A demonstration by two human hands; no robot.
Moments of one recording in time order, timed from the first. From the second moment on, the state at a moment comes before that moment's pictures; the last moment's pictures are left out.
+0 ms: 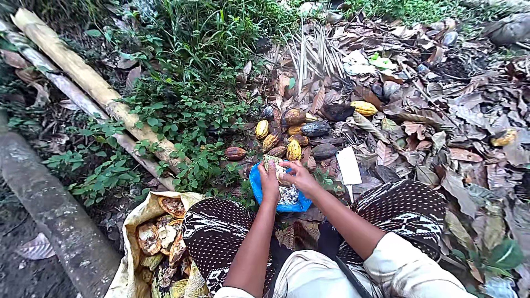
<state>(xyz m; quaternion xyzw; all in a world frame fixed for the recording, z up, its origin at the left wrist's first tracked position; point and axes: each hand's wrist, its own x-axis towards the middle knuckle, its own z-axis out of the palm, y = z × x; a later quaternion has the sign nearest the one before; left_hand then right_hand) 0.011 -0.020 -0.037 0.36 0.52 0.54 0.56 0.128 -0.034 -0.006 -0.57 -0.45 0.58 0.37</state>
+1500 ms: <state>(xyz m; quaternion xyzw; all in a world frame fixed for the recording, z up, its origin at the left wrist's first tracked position) 0.010 -0.019 -0.029 0.20 0.51 0.59 0.59 0.114 -0.039 0.012 -0.58 -0.75 0.32 0.08</state>
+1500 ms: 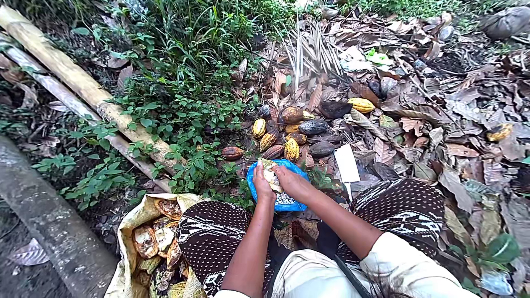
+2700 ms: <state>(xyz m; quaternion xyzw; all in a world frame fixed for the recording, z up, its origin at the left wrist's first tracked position) 0.018 -0.028 -0.047 0.15 0.57 0.58 0.56 0.124 -0.036 -0.013 -0.54 -0.77 0.35 0.04</state>
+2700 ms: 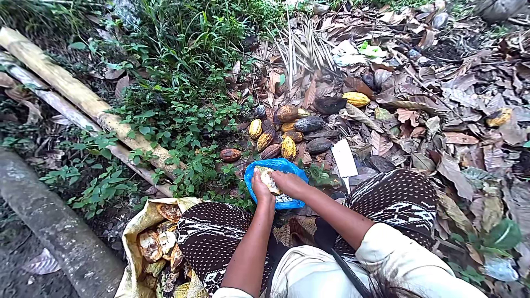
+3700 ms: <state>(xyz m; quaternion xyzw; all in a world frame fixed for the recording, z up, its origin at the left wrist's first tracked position) 0.018 -0.022 -0.051 0.32 0.60 0.55 0.47 0.117 -0.034 -0.032 -0.58 -0.65 0.44 0.20</state>
